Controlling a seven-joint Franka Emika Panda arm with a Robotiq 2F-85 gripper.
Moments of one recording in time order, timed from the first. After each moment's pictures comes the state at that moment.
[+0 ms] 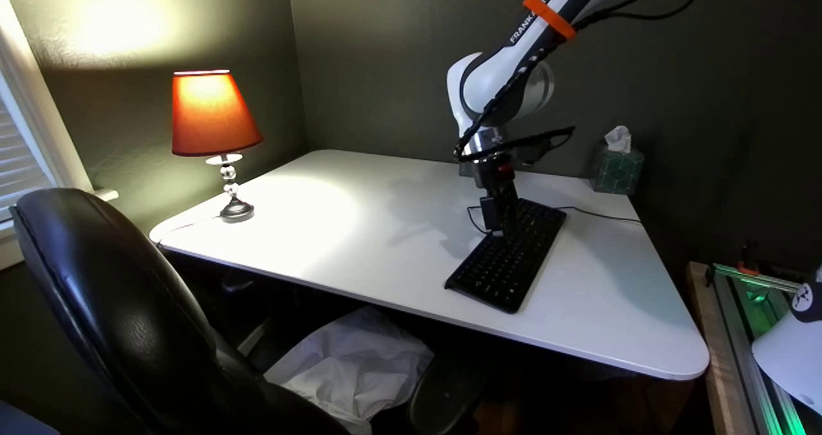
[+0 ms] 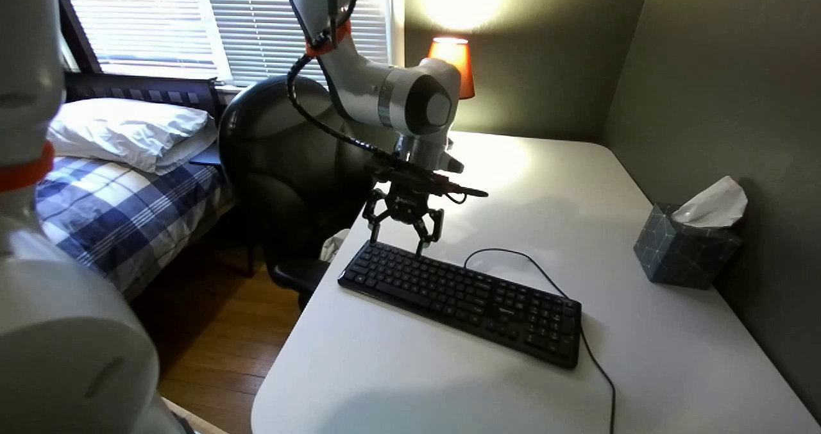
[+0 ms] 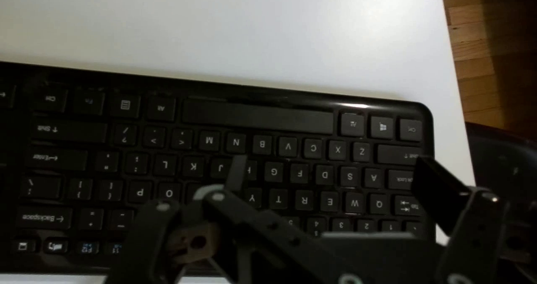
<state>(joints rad) -0.10 0.31 -0.02 -2.22 0.05 2.14 -0.23</state>
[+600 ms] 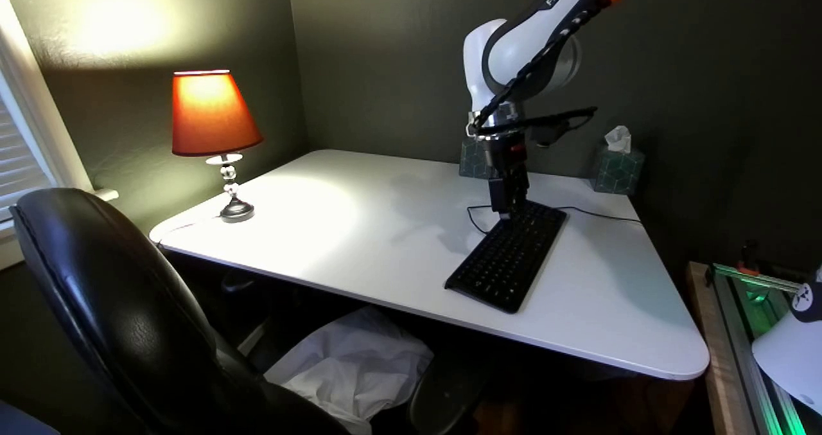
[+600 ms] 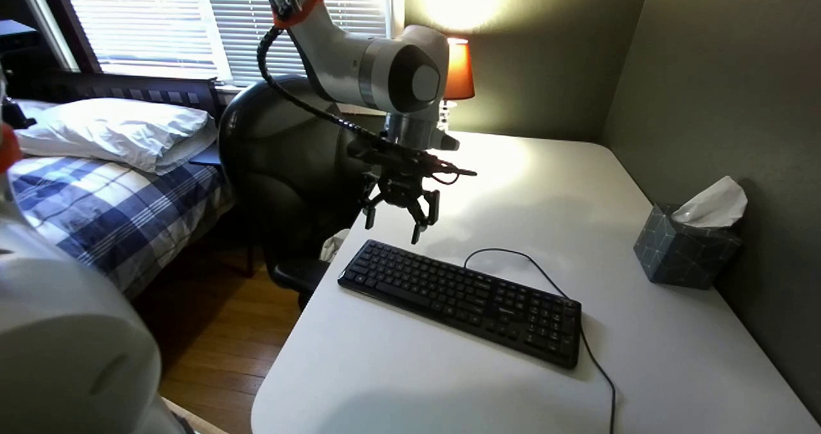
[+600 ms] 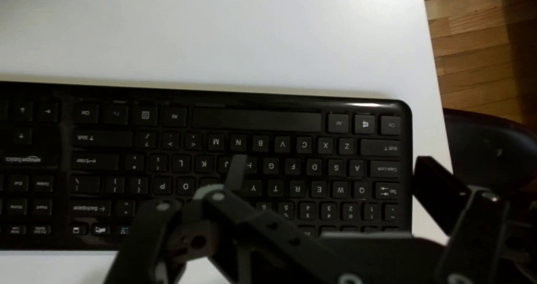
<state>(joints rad) -0.08 0.14 -0.02 -2.34 0.02 2.19 -0.16</state>
